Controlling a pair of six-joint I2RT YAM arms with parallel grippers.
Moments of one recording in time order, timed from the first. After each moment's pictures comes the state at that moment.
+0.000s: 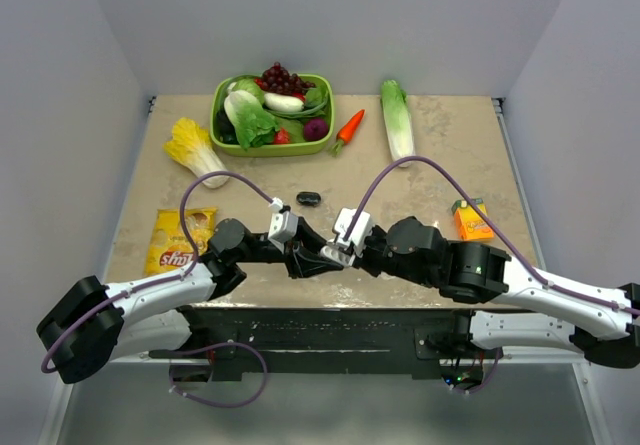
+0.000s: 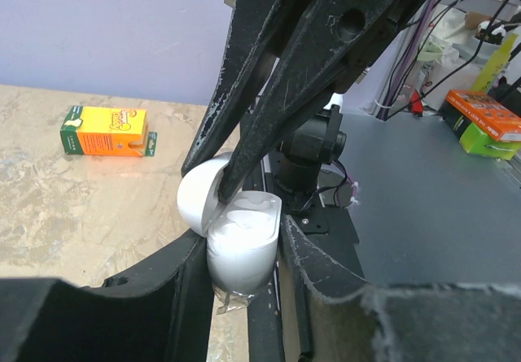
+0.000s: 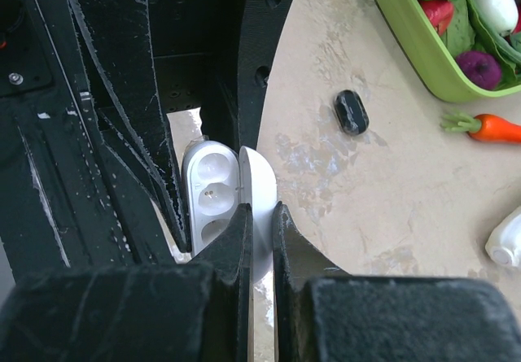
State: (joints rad) left arm -0.83 1.11 0.41 0.93 0.77 -0.31; right arm 1.26 0.93 1.04 -0.55 0.25 -0.17
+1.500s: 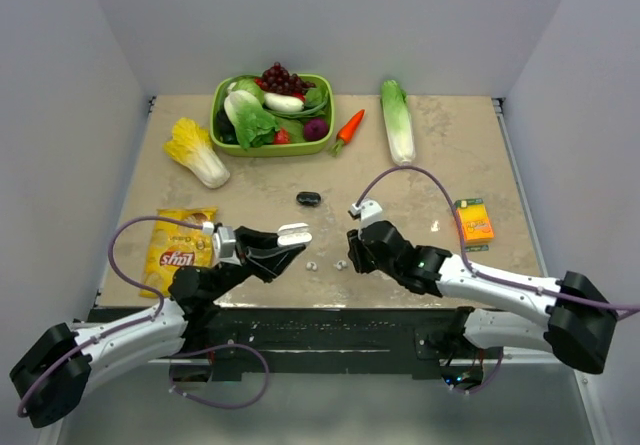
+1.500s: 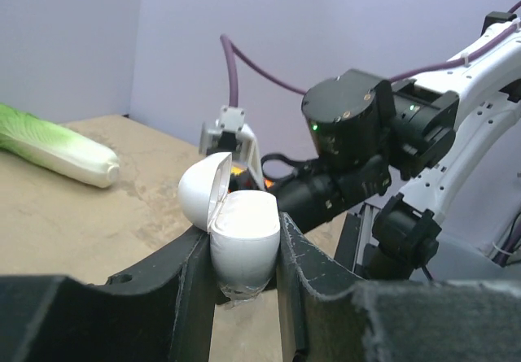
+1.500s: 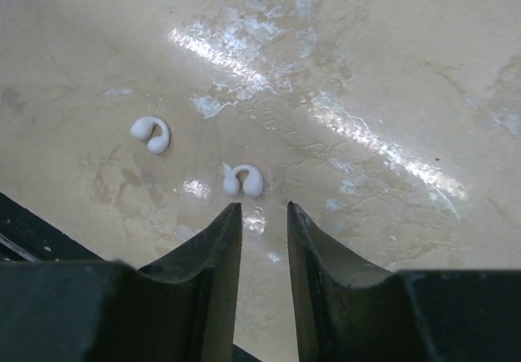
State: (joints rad) left arm -0.83 0.75 0.05 1.14 0.23 -0.39; right arm 0.98 1.08 0.59 -0.19 0.31 0.42
